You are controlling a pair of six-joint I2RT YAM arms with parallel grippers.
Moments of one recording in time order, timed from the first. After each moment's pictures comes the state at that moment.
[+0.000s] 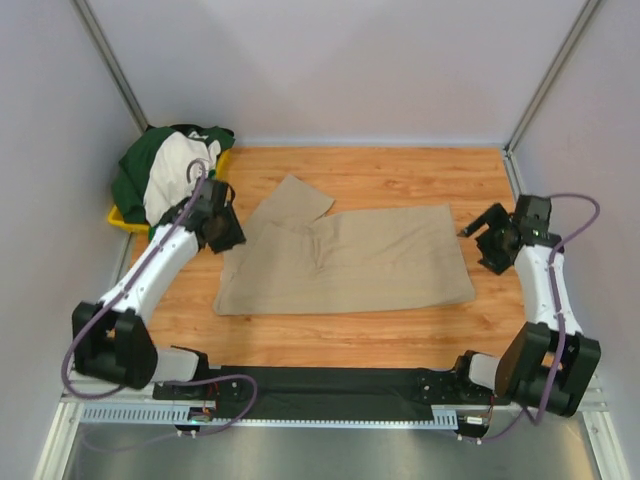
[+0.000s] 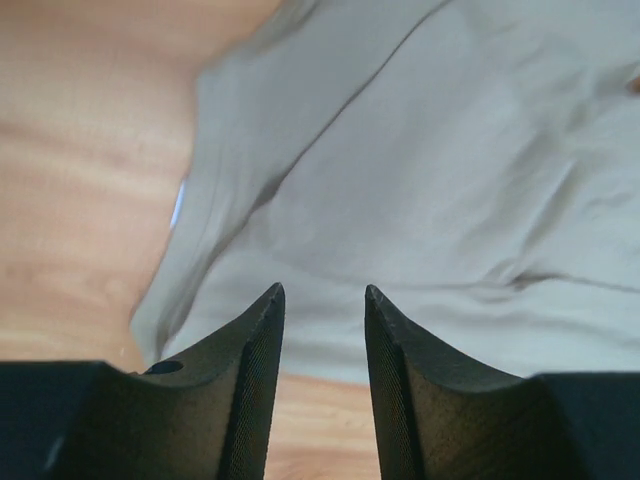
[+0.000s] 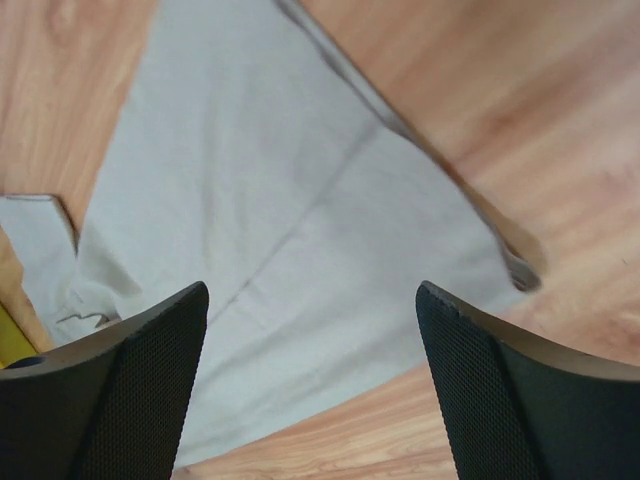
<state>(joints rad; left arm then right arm) -0.23 1.26 0.99 -0.75 -0.09 -0.63 -0.34 1.21 0.88 -0.64 -0.22 0.66</state>
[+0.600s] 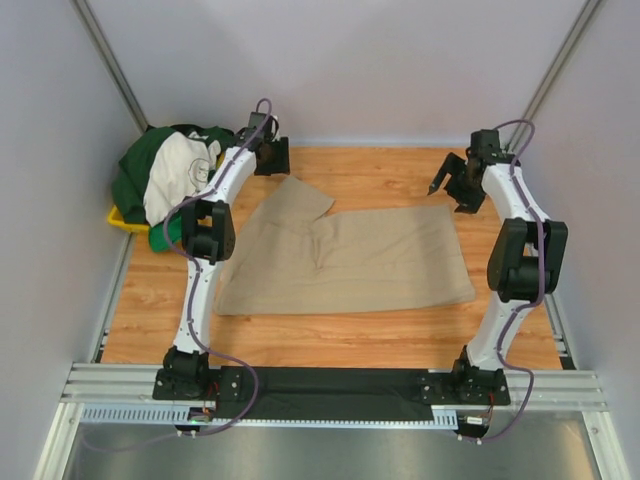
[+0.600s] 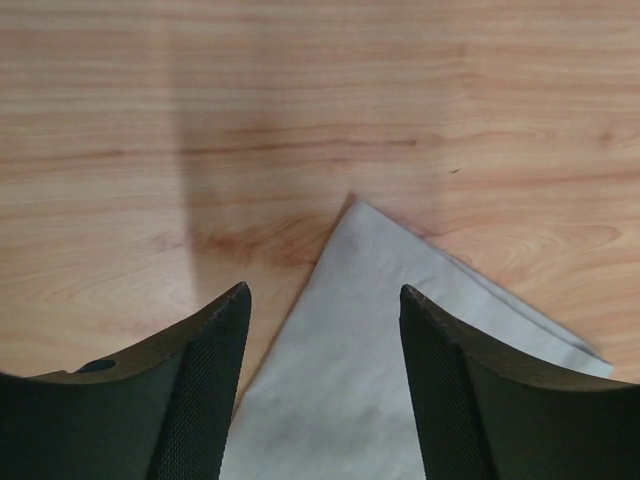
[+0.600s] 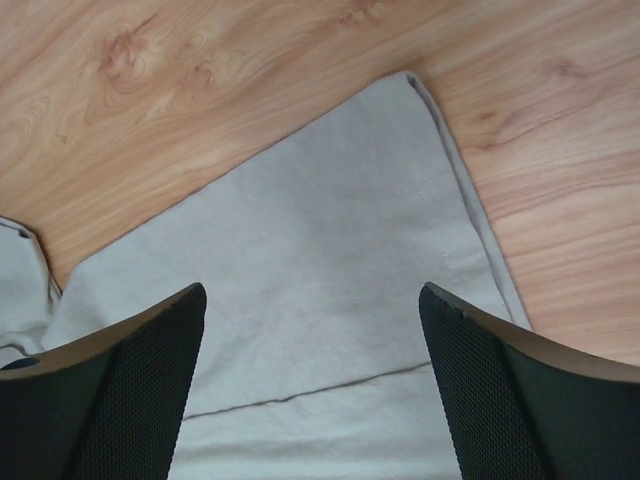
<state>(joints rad) -0.23 2.55 2.43 -0.73 0.04 -0.25 -0.09 1.91 1.63 -0.75 -0.12 0.49</state>
